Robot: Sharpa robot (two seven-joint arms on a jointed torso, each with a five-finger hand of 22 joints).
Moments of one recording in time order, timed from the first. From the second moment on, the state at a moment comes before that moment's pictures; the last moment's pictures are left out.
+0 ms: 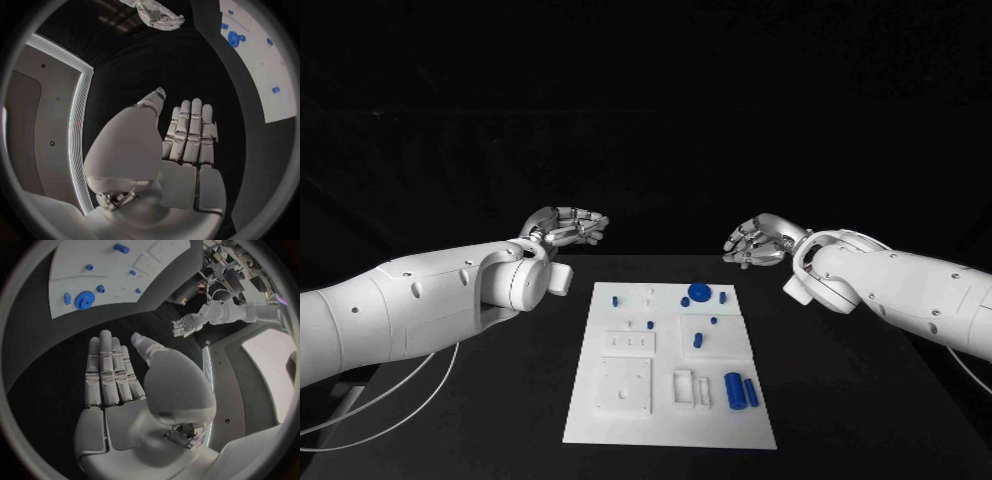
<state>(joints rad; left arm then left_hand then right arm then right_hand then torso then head) 1.35 -0.71 -0.24 1.25 0.04 -0.40 0.31 1.48 -0.14 0.24 0.18 0.11 0.75 0.18 0.42 0.39 1.08 0.14 0.14 0.09 0.88 0.13 0.45 0.47 0.04 0.59 0.03 0.60 1.05 1.30 -0.68 -0.17 1.11 -0.93 -0.24 0.11 1.28 -0.12 0.48 -0.13 0.16 0.85 0.18 0.39 0.35 1.20 0.11 0.13 0.11 1.20 0.02 0.54 0.57 0.25 1.02 0.14 0.19 1.21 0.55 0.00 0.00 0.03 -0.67</state>
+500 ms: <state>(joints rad) 1.35 -0.79 -0.24 1.37 0.02 -0.40 0.32 1.48 -0.14 0.22 0.19 0.11 0.75 0.19 0.41 0.38 1.08 0.14 0.13 0.08 0.89 0.13 0.44 0.46 0.04 0.60 0.03 0.60 1.05 1.29 -0.65 -0.17 1.14 -1.29 -0.26 0.08 1.18 -0.13 0.63 -0.29 0.19 0.87 0.17 0.36 0.35 1.21 0.09 0.07 0.11 1.37 -0.02 0.95 0.83 0.24 1.29 0.01 0.49 1.31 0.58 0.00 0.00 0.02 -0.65</state>
